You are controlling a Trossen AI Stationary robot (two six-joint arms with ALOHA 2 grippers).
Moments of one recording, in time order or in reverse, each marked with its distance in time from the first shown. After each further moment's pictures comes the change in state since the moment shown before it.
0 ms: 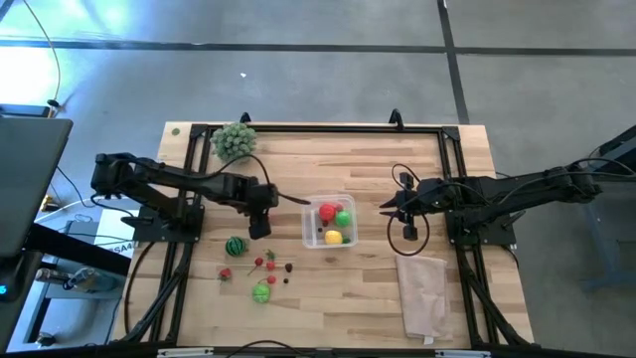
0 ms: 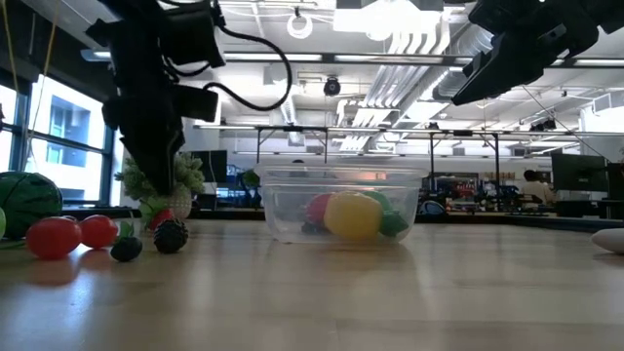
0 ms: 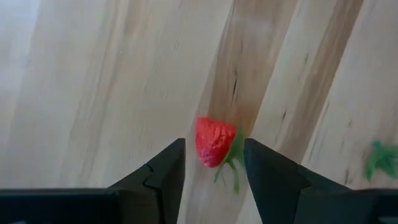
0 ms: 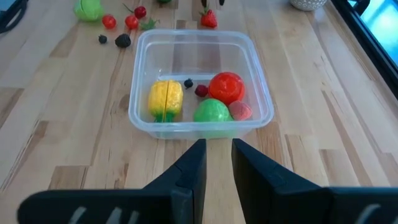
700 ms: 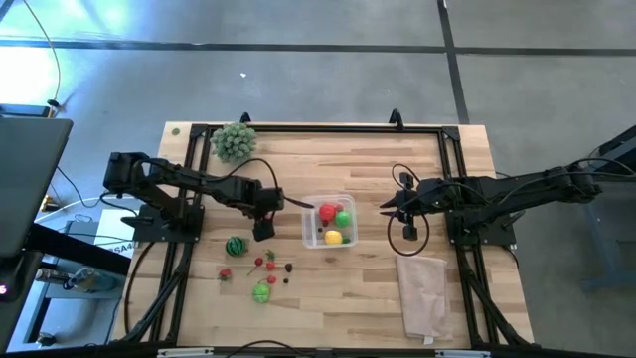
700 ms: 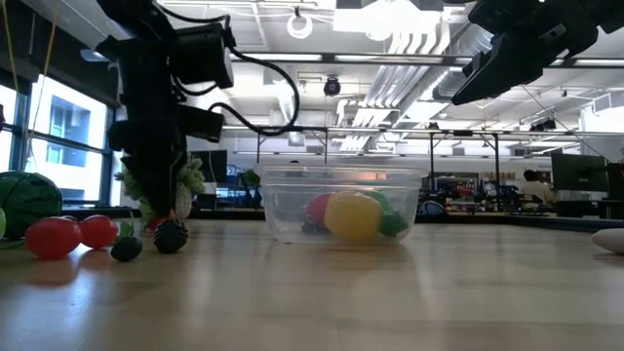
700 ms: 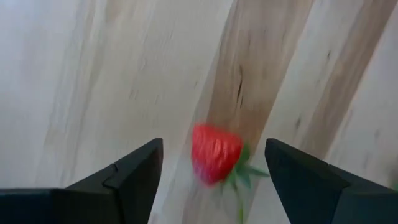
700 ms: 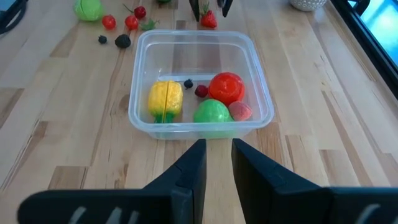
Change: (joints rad) left arm 0.000 0.116 0.001 0.055 0.004 -0.015; right arm 0.000 0.001 0.000 0.001 0.000 0.000
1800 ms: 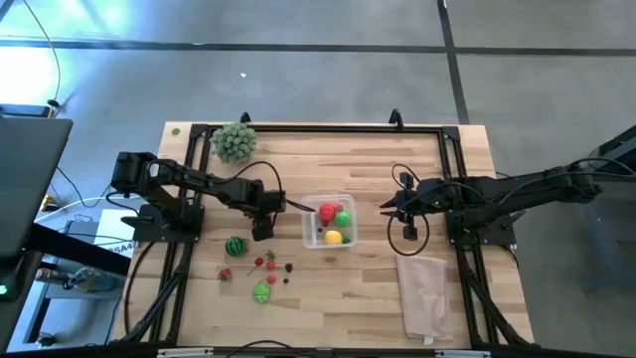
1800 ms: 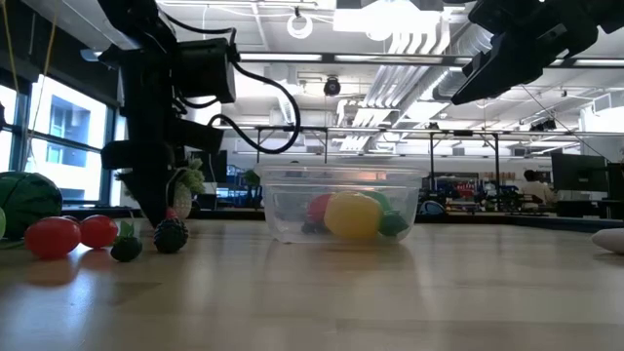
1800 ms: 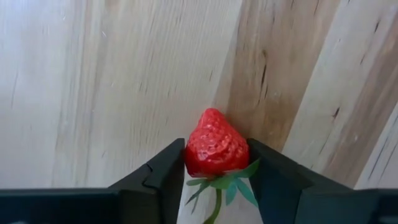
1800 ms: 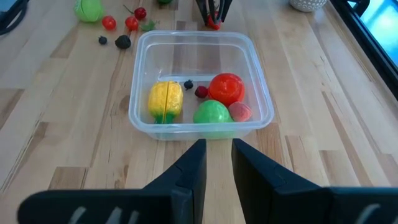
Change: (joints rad) left arm 0.000 0.052 0.000 -0.009 -0.052 0.071; right arm 0.000 0.000 0.000 0.002 0.000 0.000
